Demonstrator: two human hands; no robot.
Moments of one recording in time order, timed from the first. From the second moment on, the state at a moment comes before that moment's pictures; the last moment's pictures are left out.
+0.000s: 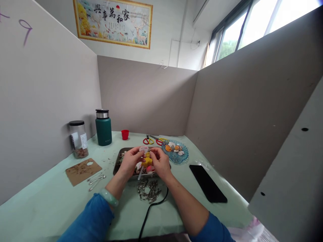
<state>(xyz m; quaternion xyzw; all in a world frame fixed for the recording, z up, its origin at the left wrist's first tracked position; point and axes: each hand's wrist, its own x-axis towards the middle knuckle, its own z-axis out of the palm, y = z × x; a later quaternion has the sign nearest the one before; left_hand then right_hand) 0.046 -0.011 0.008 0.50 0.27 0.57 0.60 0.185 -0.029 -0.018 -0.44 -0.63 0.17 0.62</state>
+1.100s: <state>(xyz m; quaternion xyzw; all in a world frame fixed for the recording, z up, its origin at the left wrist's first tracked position) 0.046 -0.012 0.005 0.56 0.32 0.53 0.56 0.187 -0.022 -0.021 -0.42 -0.60 0.23 0.64</state>
